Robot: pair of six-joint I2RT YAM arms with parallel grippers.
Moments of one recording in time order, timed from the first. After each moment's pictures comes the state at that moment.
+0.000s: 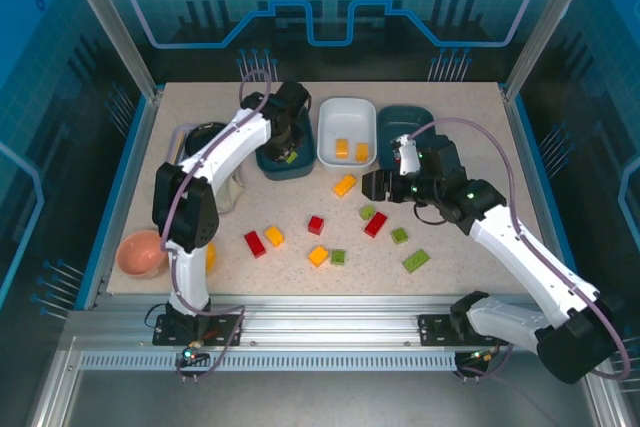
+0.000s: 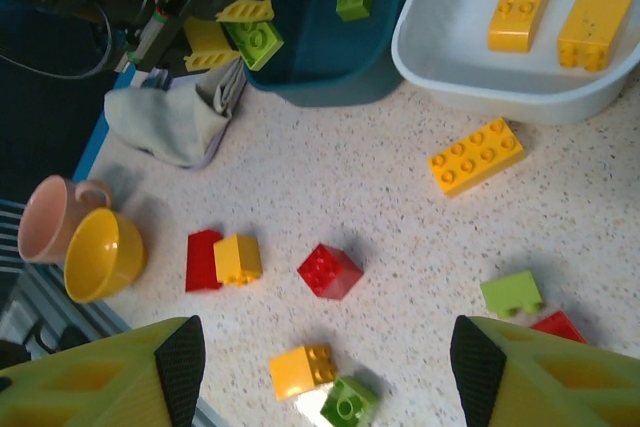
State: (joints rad) left arm -0.40 2.02 1.85 -1.11 -0.16 -1.22; right arm 0.47 1.11 0.99 -0.55 -0.32 0.46
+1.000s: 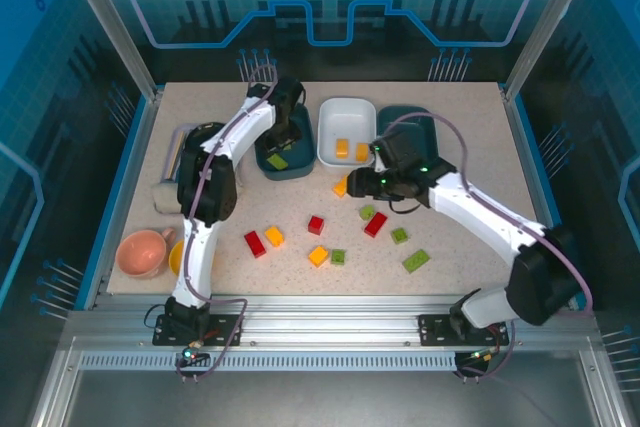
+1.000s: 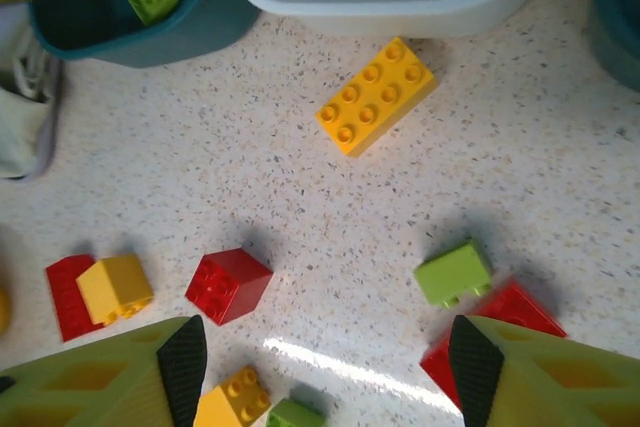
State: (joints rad) left arm -0.33 2.26 2.10 -1.16 -0.14 -0.98; right arm 0.59 1.46 1.13 -0.65 -0.08 0.59
